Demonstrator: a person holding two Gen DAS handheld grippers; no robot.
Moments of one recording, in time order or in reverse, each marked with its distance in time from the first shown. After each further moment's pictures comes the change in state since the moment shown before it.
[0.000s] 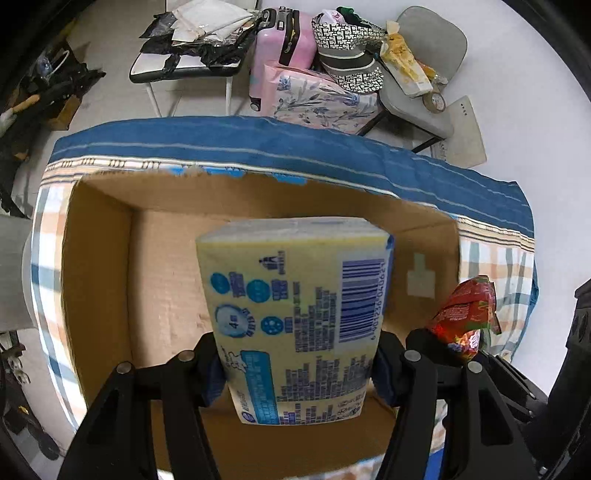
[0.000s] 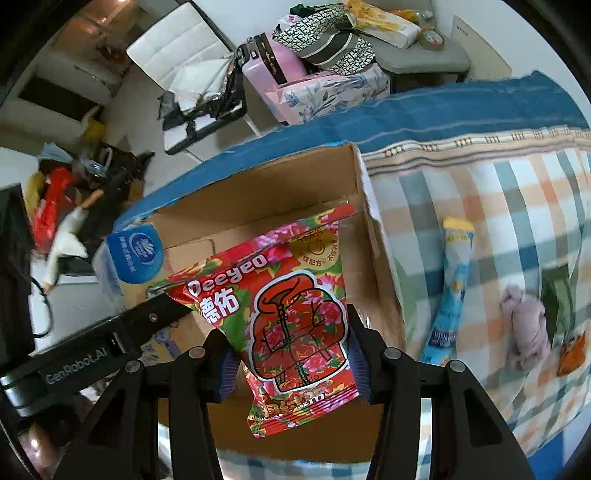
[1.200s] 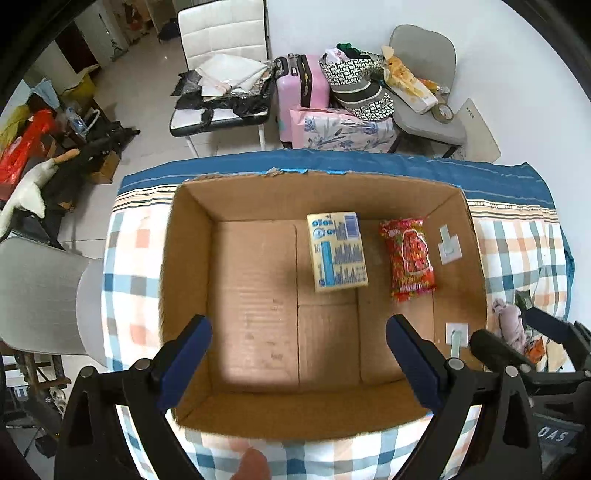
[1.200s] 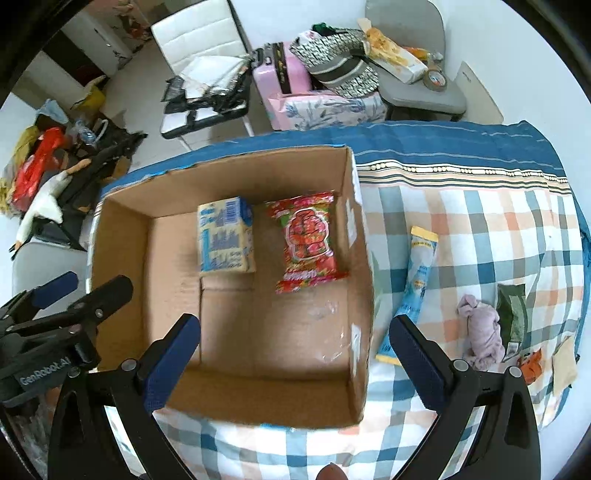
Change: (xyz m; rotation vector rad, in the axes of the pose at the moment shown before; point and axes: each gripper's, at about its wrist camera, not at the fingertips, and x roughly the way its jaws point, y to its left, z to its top) left arm -0.063 0.008 -0.079 0.115 -0.217 0.212; right arm -0.031 0.015 -0.037 -0.166 -0.068 -0.130
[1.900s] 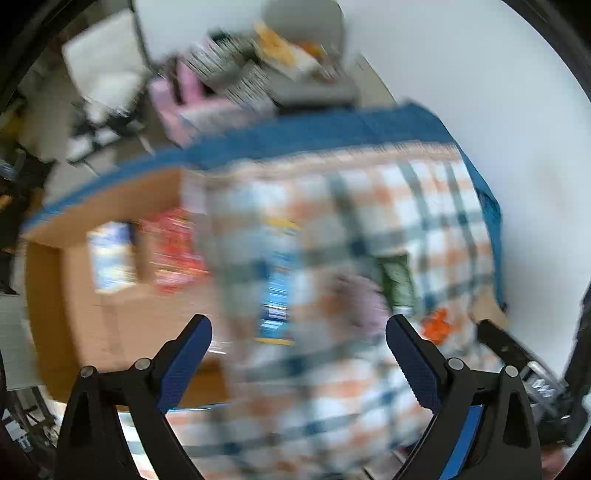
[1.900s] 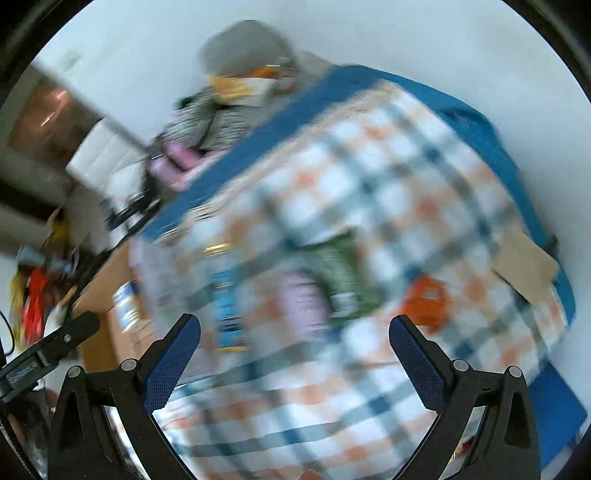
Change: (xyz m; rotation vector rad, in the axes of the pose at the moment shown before) left arm 0.006 -0.274 -0.001 0.201 0.142 -0.224; right arm -0.089 -0.302 -0.109 0.526 -0.146 0.003
